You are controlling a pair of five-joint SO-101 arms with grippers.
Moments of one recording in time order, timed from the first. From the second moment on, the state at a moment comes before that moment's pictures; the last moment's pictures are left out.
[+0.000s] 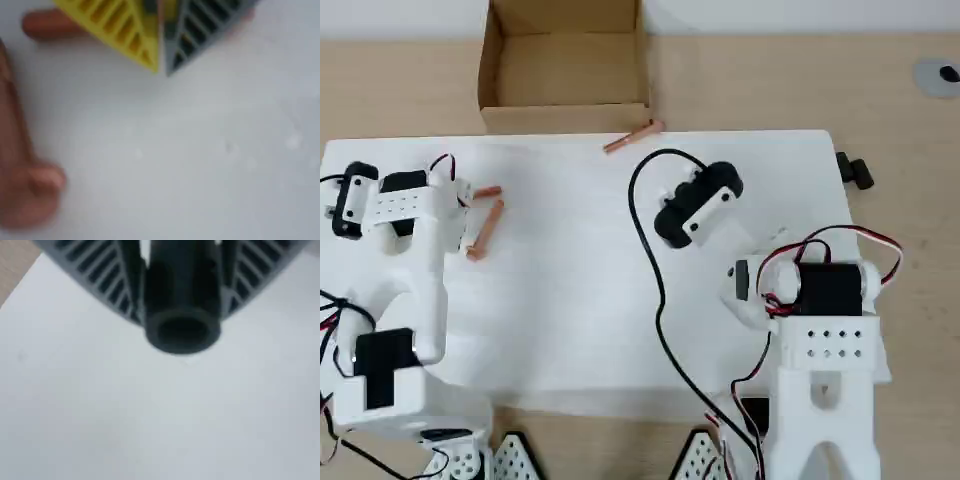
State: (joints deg) left arm -14.3 2.9 24.1 53.8 58.8; right arm -3.8 -46.8 32.0 94.3 33.3
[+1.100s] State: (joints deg) left arm -17.2 30.8 -8.9 68.7 58.8; right arm -3.8 -46.8 32.0 96.5 32.0
